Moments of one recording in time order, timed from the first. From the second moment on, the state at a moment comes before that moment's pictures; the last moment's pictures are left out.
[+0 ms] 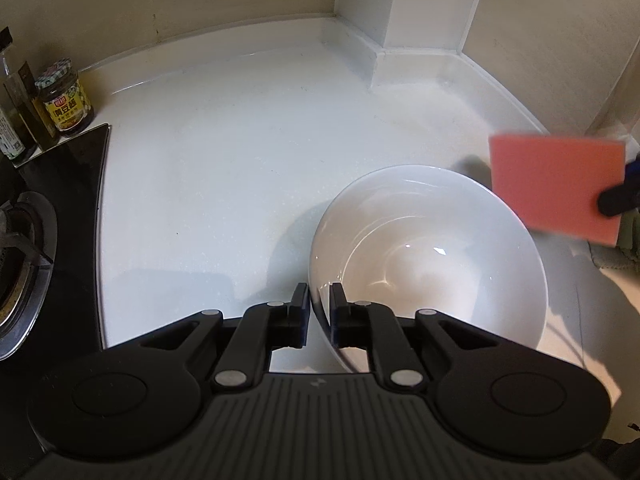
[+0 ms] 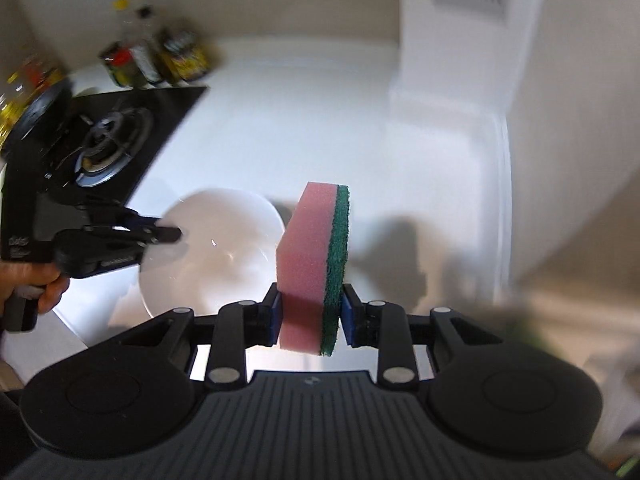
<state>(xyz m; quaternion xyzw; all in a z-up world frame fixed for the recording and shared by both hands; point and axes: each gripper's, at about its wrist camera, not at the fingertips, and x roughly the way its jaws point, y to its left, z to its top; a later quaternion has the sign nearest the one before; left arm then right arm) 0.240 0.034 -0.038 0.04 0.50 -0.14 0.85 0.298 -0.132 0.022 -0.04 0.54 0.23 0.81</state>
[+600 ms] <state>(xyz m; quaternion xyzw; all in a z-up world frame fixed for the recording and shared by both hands) 0.238 0.035 -0.040 0.09 0.48 -0.18 0.86 0.337 -0.108 -0.013 0.01 0.64 0.22 0.73</state>
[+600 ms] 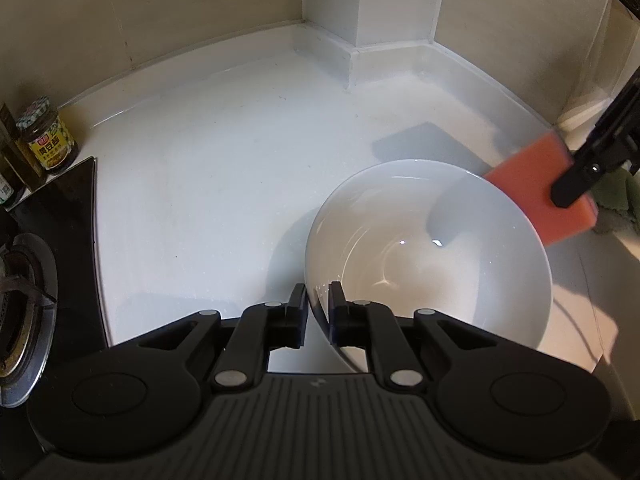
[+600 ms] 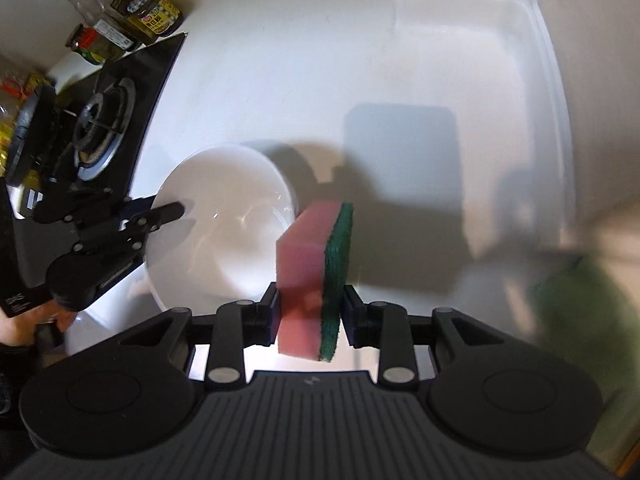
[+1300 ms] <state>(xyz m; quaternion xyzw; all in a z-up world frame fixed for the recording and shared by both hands) 0.240 0.025 -0.045 0.11 0.45 -0.19 0.87 0.328 -0.096 -0.012 -0.02 0.55 0.21 0.81</state>
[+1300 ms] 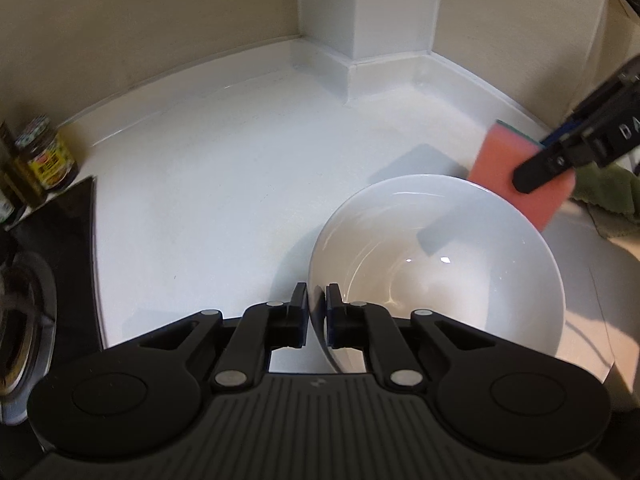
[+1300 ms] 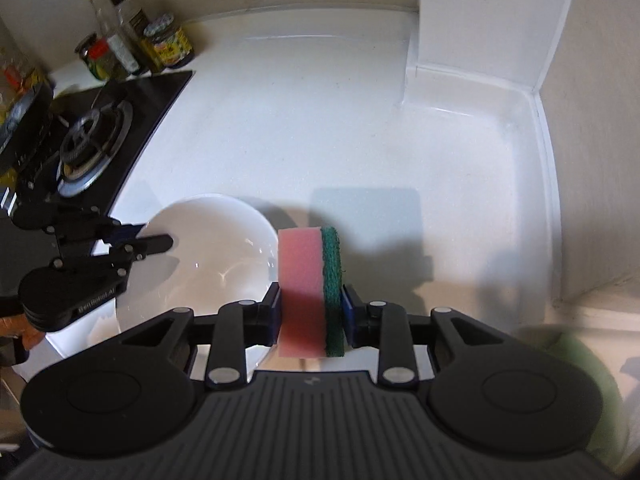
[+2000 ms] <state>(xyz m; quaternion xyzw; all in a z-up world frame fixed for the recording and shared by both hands) 0.226 0.028 -0.051 0.04 0.49 -0.11 0.86 0.327 -0.084 -0.017 -0.06 0.49 0.25 0.83</state>
